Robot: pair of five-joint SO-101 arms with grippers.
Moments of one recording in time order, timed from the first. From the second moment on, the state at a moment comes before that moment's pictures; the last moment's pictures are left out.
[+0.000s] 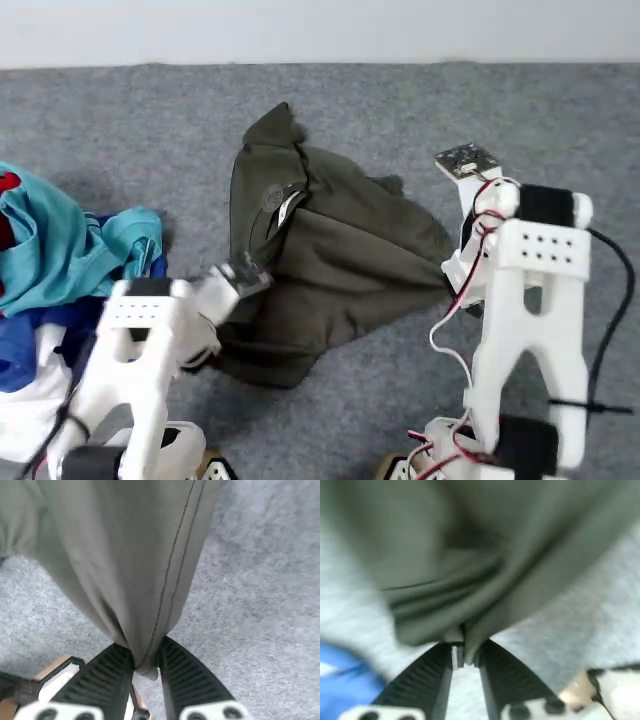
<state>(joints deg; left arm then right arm) -4.3 -24.2 57.5 74.0 -40.0 5.8 -17.5 11.4 100.5 28.8</state>
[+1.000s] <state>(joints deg) -6.2 -48.2 -2.9 80.2 -21.3 5.8 -36.8 -33.5 93.3 35.7</state>
